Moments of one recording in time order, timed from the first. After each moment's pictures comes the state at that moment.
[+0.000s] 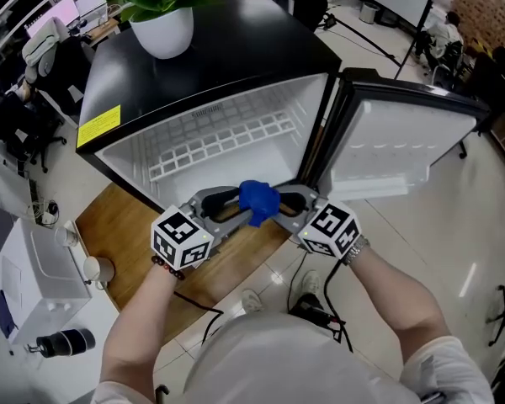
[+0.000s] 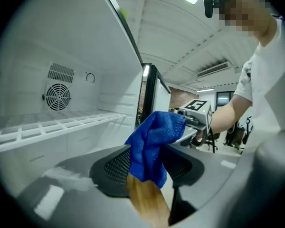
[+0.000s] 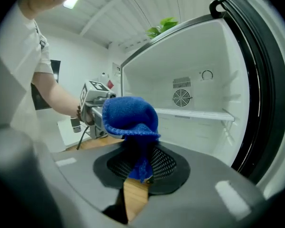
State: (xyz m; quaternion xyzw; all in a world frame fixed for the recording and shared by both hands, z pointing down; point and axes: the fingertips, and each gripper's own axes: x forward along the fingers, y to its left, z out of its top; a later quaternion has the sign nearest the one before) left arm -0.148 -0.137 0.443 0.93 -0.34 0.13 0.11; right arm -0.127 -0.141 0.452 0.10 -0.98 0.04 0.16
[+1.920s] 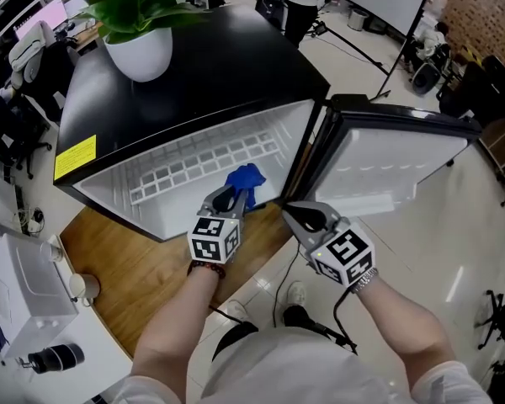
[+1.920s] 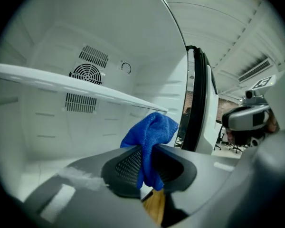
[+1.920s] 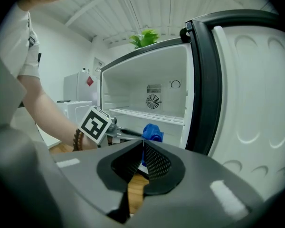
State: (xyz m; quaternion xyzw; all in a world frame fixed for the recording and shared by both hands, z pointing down) left arm -0.149 -0.250 0.496 0.82 -0.55 0.05 0.16; right arm -0.055 -0.182 0.424 0.23 -0.96 0.04 0.17
